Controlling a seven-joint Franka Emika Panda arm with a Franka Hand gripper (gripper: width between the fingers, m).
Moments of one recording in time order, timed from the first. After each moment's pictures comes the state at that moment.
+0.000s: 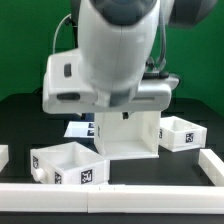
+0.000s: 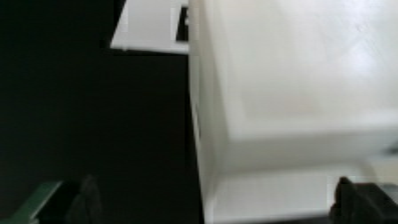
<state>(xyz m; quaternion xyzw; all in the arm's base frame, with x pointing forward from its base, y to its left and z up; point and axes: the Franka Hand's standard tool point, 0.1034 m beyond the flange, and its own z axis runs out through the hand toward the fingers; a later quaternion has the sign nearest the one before) 0.523 -0.037 0.086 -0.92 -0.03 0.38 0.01</state>
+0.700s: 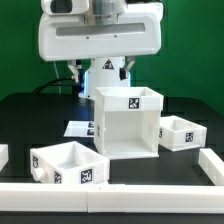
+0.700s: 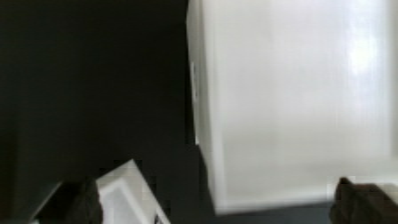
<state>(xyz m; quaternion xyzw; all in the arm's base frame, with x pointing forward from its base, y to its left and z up) 0.491 -0.043 0.144 -0.99 -0.05 0.11 0.04</state>
